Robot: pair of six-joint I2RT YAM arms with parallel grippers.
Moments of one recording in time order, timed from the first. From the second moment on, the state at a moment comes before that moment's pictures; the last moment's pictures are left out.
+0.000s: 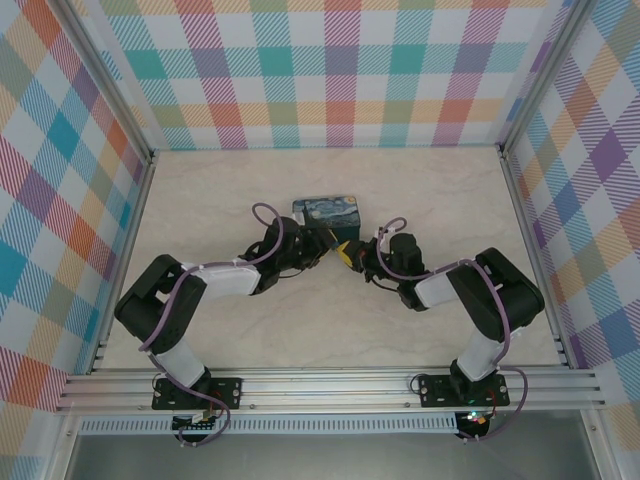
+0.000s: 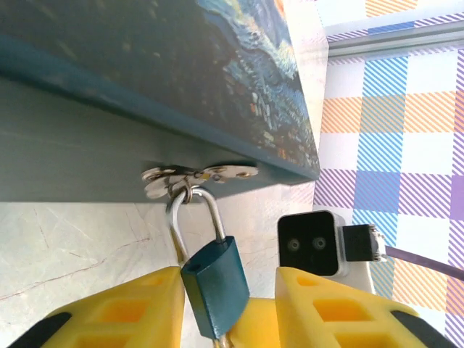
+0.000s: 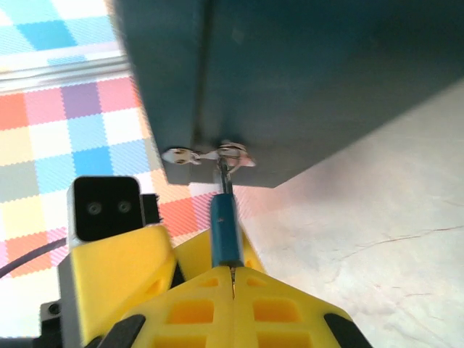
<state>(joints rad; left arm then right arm) -0.64 1.68 0.79 0.42 0.25 -1.26 0.54 1.71 0.50 0.94 -0.46 1.53</state>
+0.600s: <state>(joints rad) -0.65 1.69 0.77 0.42 0.25 -1.28 0.54 1.72 0.45 0.89 -0.42 1.51</state>
